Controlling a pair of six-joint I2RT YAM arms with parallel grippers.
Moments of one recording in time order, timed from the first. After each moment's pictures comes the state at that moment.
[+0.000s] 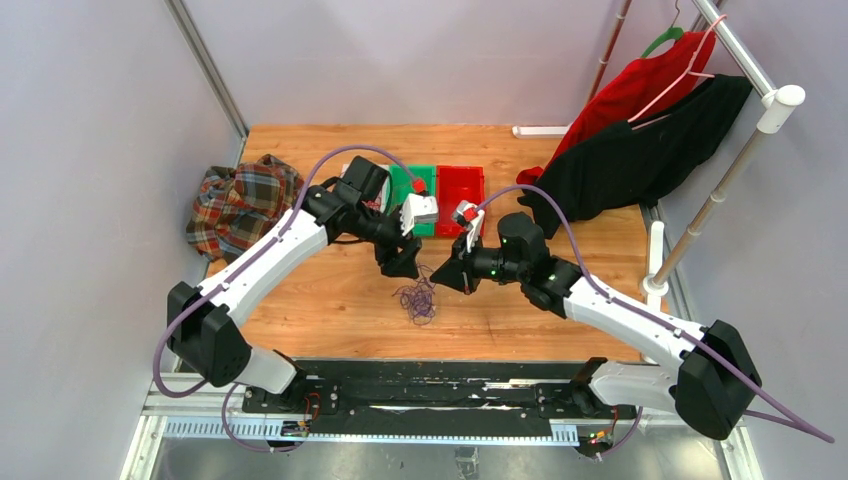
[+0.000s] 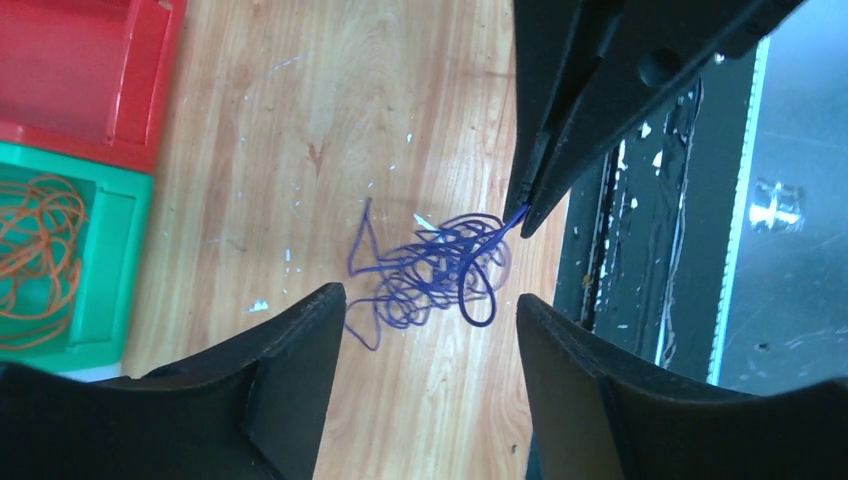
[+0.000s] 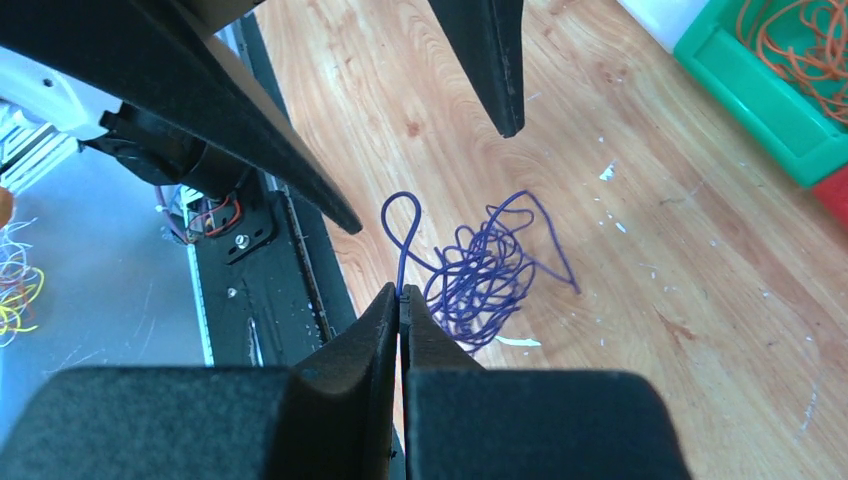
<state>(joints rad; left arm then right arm) -0.57 1.44 1.31 -0.84 0.70 0.53 0.77 1.17 0.74 0.06 -0.51 0.22</state>
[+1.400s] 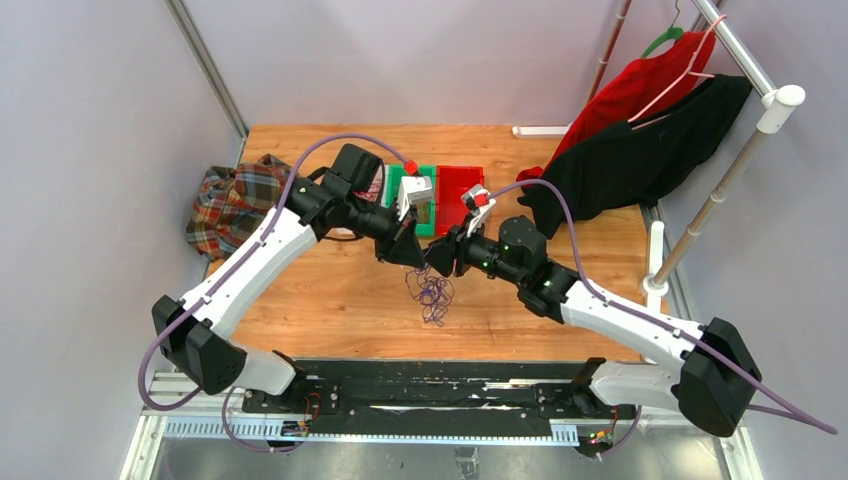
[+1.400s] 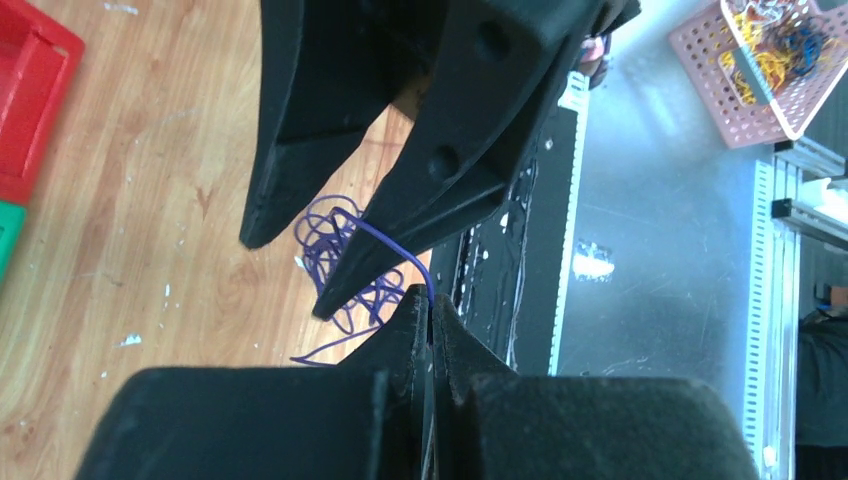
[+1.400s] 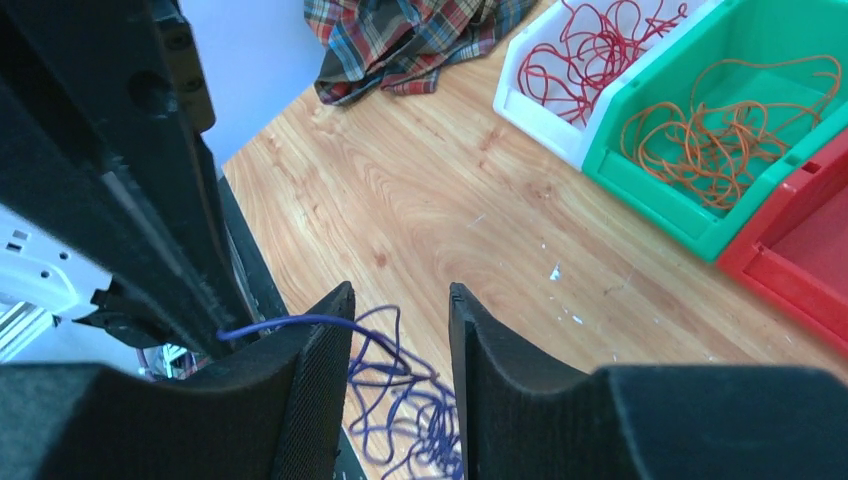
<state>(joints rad) -0.58 1.39 1.41 -0.93 0.86 0.29 0.83 1.16 0.74 0.26 -0.21 0.37</state>
